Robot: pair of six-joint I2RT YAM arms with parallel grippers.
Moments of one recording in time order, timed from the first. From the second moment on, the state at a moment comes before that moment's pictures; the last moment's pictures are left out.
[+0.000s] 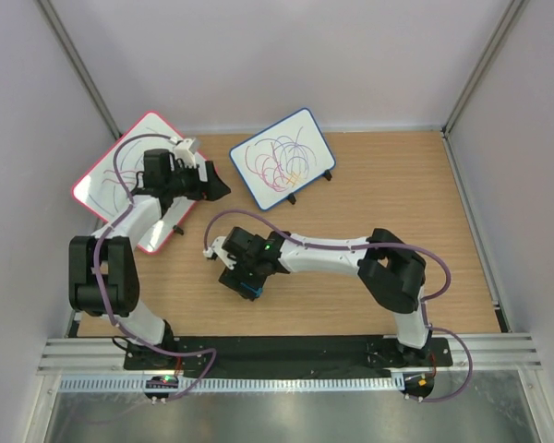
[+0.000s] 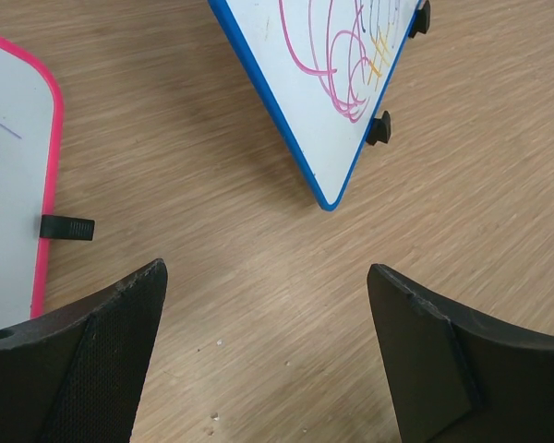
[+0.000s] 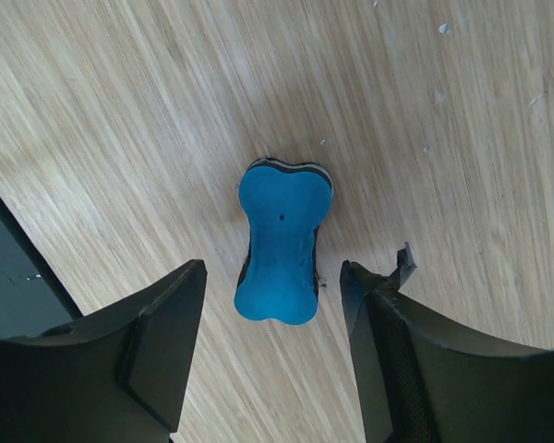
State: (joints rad) left arm -0.04 1.61 1.06 -0.06 0.62 -0.13; right arm 1.12 1.95 1.40 -0.52 -0.08 -0.03
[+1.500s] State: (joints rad) left arm -0.04 1.61 1.06 -0.05 0.63 -0.13; right arm 1.12 2.02 1.44 -0.52 -0.03 0.00
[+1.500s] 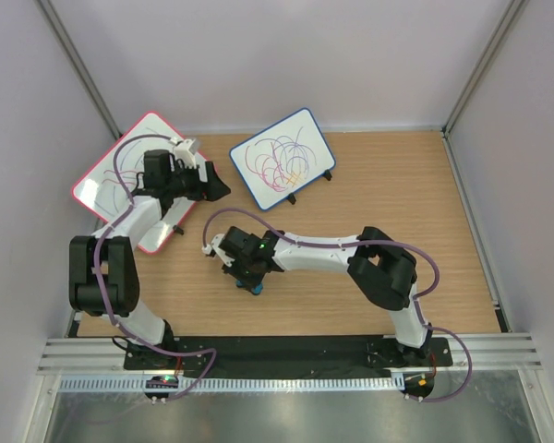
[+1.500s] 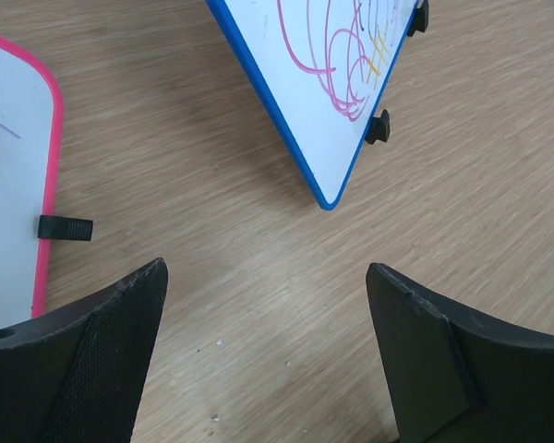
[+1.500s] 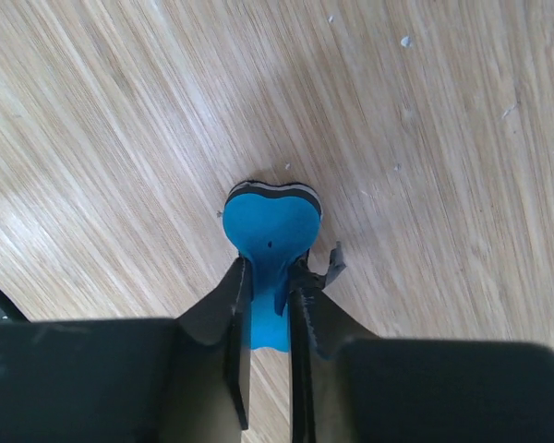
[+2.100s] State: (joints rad) left arm -0.04 1.84 1.28 0.07 0.65 -0.29; right arm 0.75 1.62 1.12 -0.21 -0.12 0.01
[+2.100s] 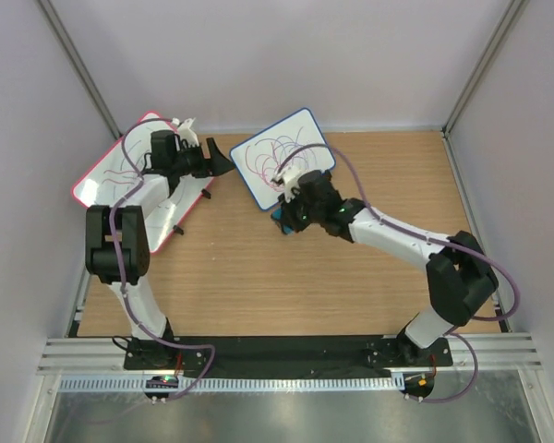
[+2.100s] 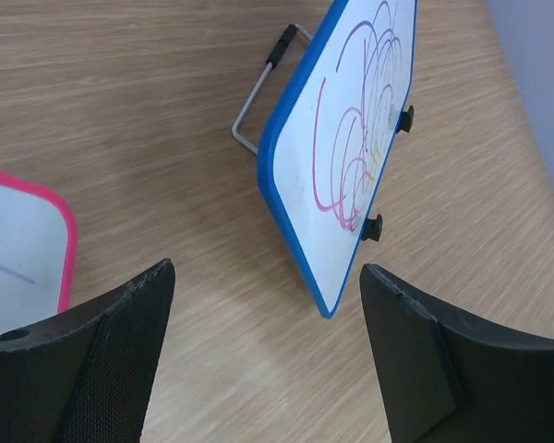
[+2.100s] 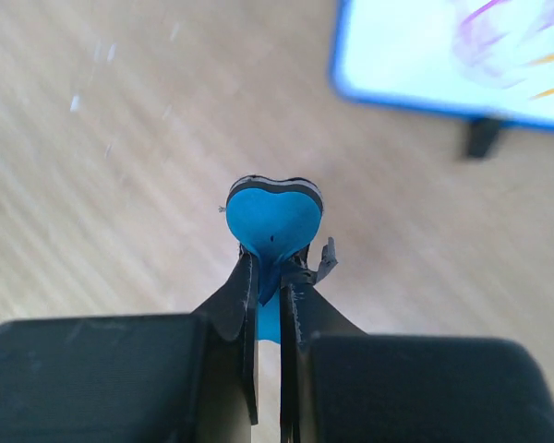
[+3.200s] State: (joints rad) left arm -0.06 2.14 1.64 -0.05 0.88 -0.24; right arm 0.42 2.20 1.80 0.11 -0.06 -0.08
